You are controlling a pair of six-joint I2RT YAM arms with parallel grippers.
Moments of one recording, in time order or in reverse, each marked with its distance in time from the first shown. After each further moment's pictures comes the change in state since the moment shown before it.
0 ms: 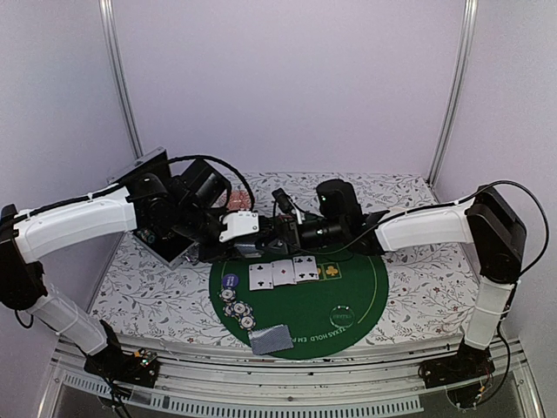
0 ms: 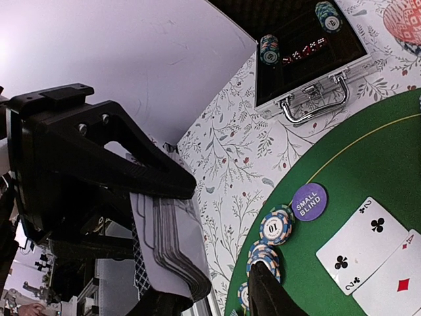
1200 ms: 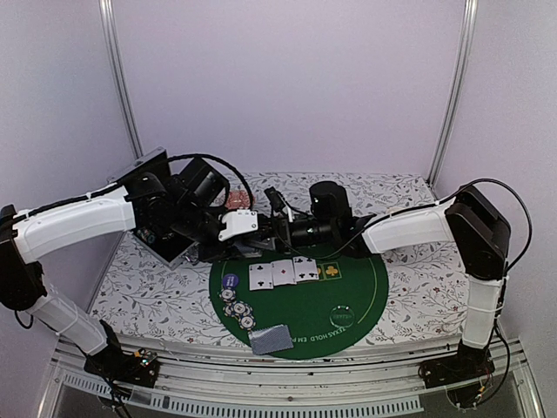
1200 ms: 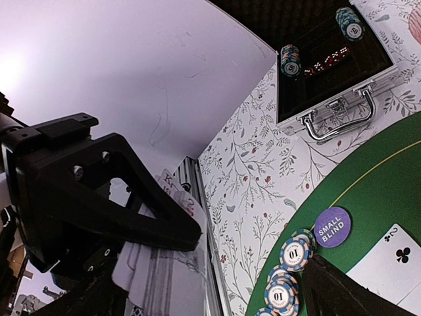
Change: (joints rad) left arm 0.008 -0.004 -0.001 0.000 0.030 -0.001; right arm 0.014 0.100 0.055 0.168 -0.059 0.136
